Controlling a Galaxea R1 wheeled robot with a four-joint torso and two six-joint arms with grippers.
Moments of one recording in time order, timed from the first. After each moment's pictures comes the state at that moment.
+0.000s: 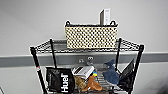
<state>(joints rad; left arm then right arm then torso) 1.29 2.55 -2.09 -0.36 0.10 0.02 -1.34 2.75 -2.44 0.76 -0.15 -0.32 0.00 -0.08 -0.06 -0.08</state>
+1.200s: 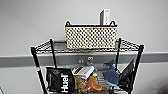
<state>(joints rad) 1.38 2.93 -2.66 -0.24 0.09 0.02 -1.47 2.99 -2.77 0.76 -0.04 -0.46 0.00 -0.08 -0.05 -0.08</state>
